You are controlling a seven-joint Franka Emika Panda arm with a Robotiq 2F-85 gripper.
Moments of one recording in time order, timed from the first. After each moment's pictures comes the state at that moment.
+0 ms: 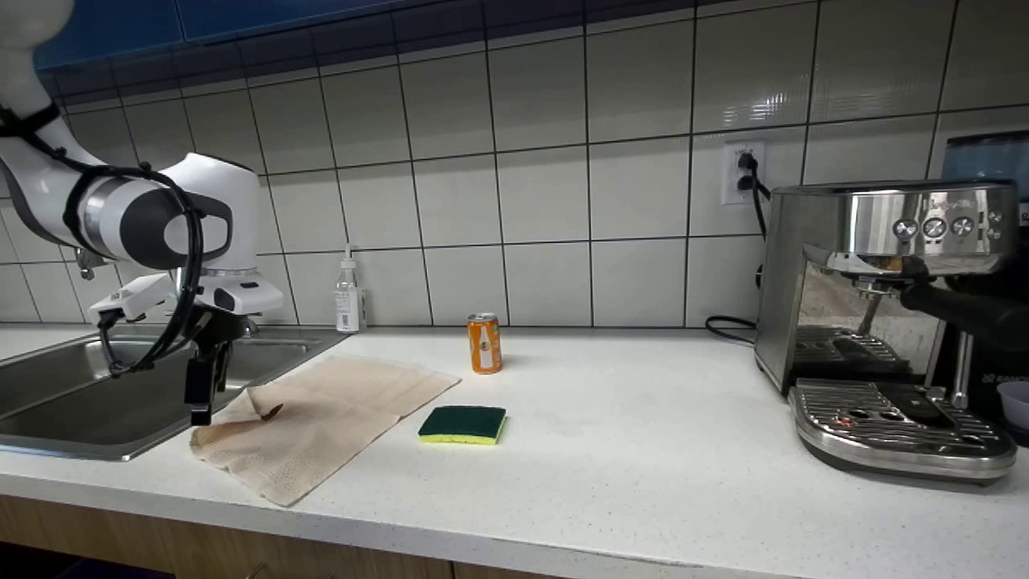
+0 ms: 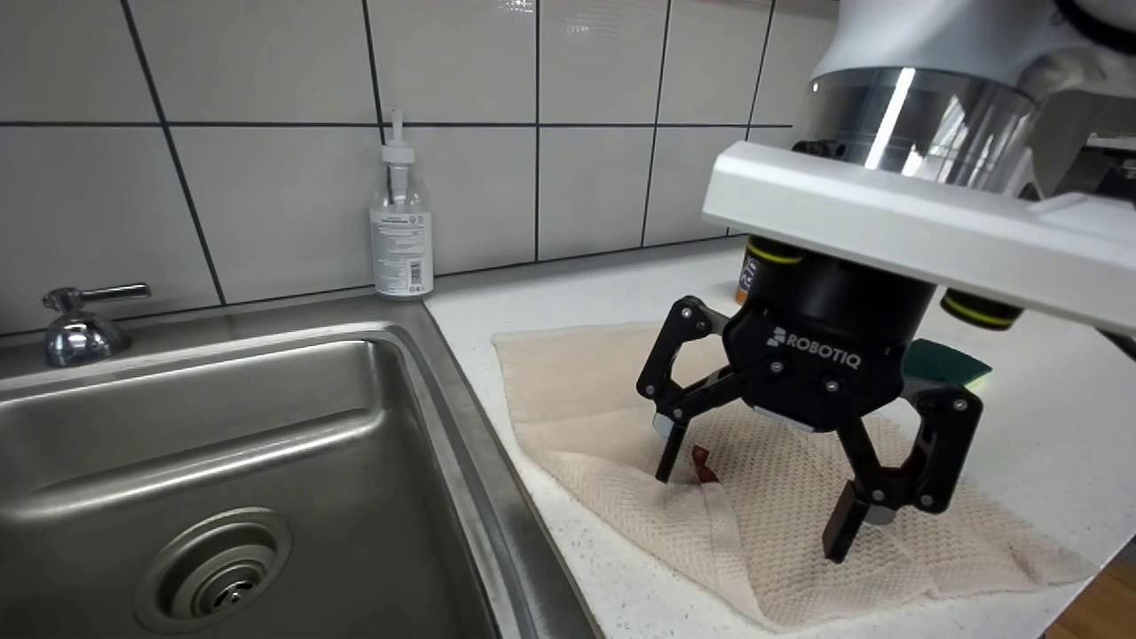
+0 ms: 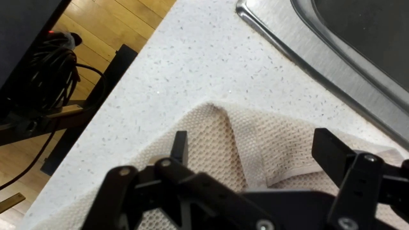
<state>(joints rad) 0.19 0.11 0.22 -2.47 0.50 2.57 0.87</state>
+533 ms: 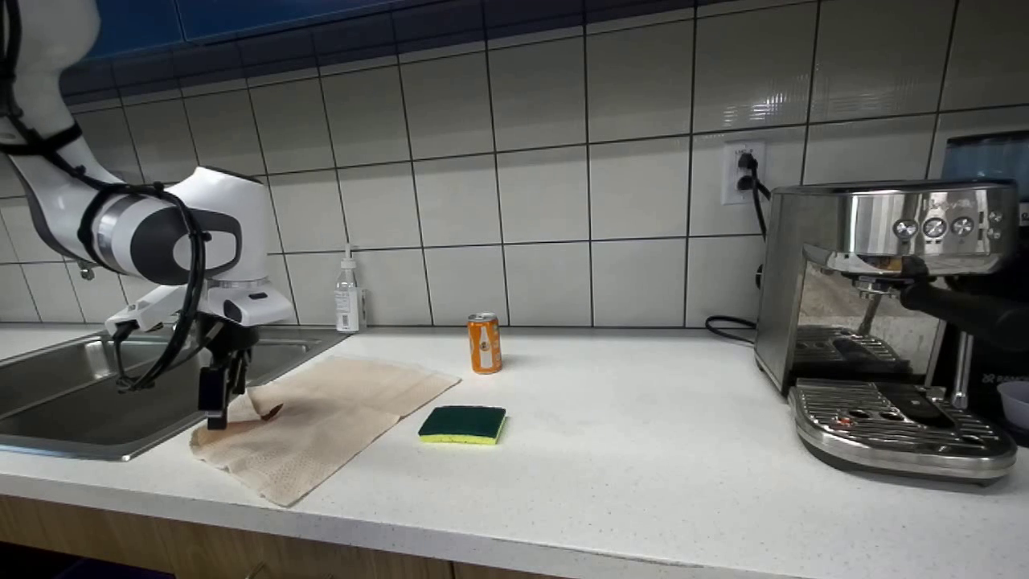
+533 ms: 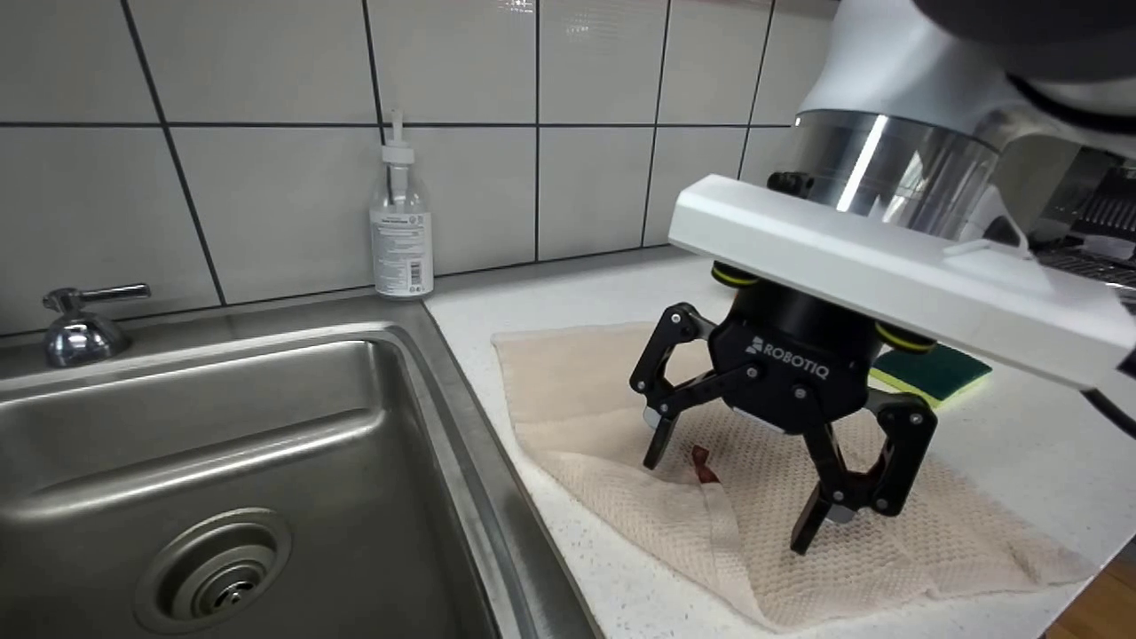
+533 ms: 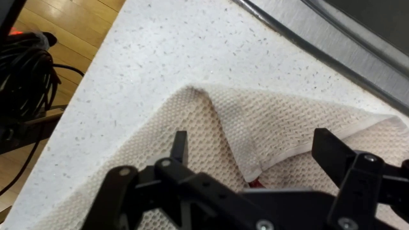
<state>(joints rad) 0.19 0.17 0.21 -2.46 0.52 2.66 0.92</state>
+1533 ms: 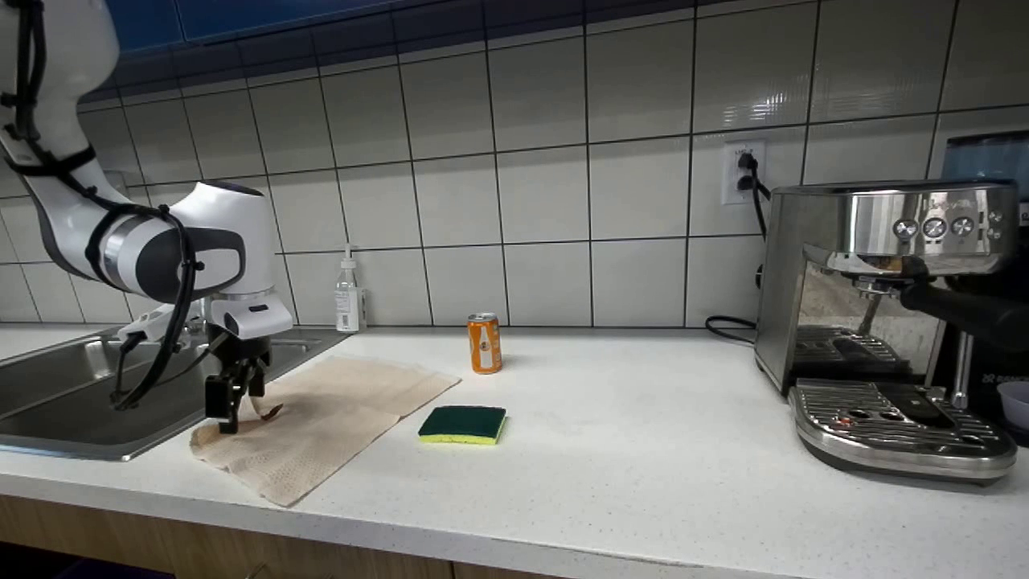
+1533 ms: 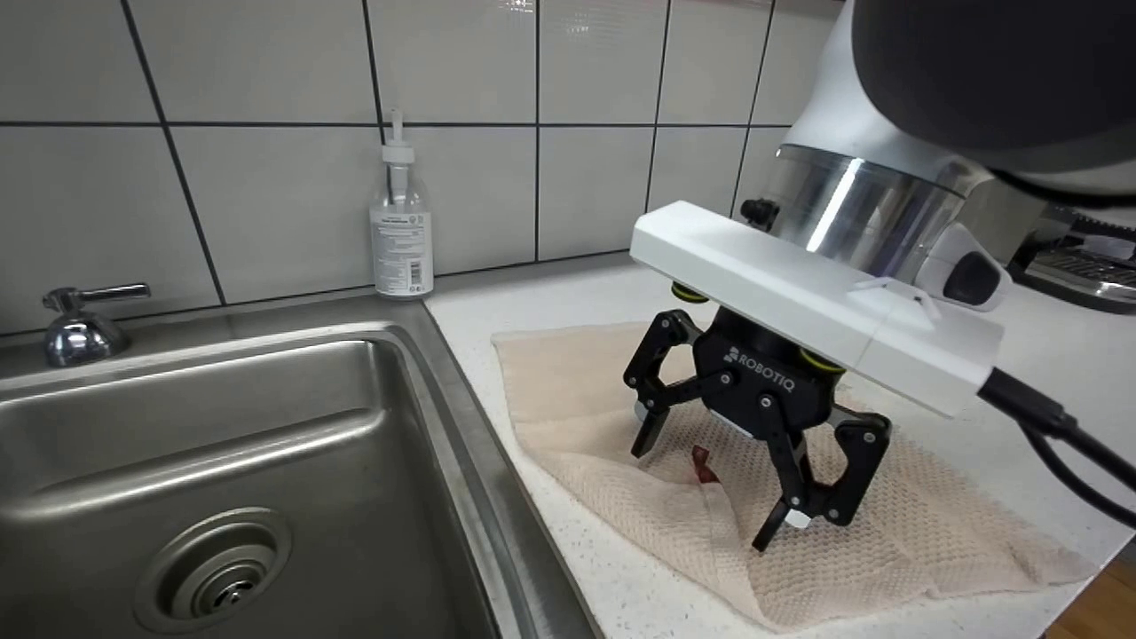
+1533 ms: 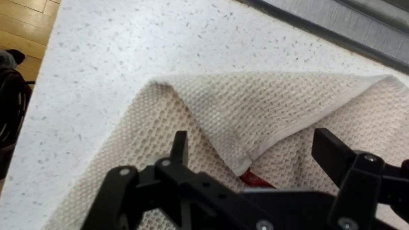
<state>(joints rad) 0.19 0.23 0.21 -2.45 0.53 2.78 1.06</state>
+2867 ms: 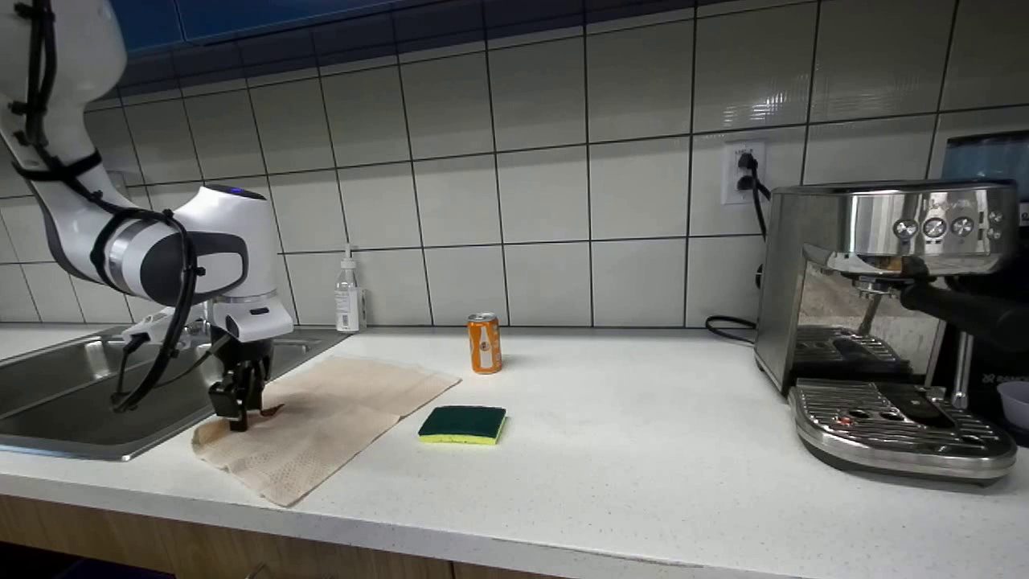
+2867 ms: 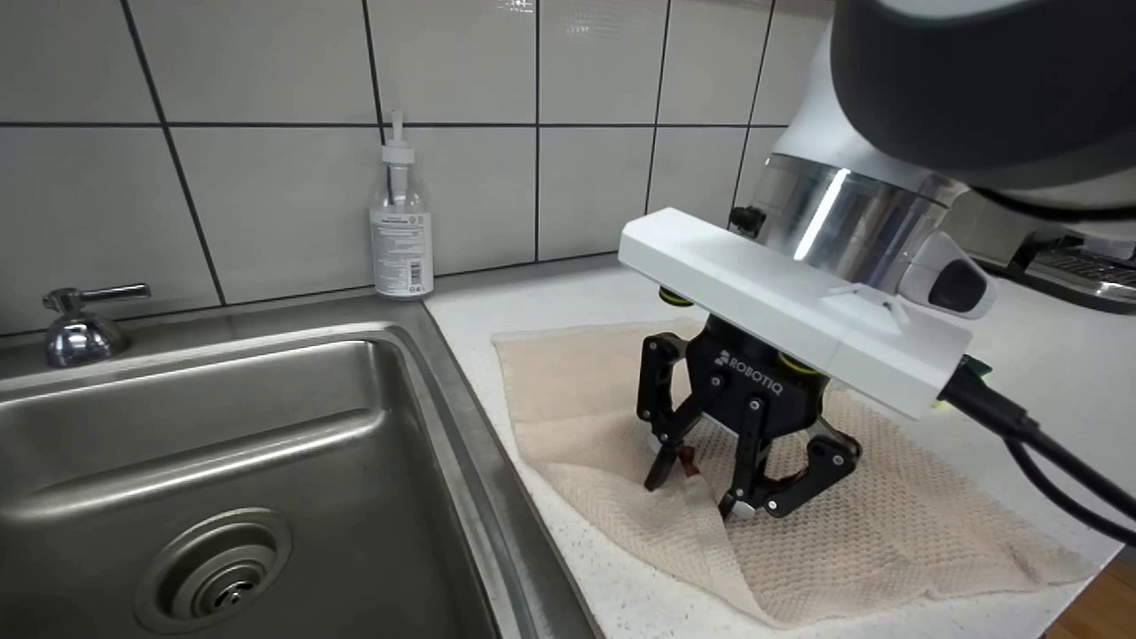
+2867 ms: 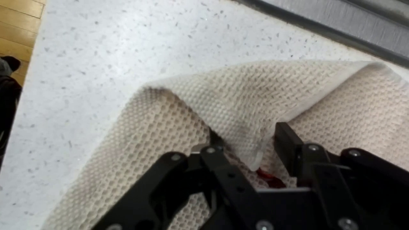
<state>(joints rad) 0.19 0.25 0.21 -2.43 0.53 2.79 1.09</state>
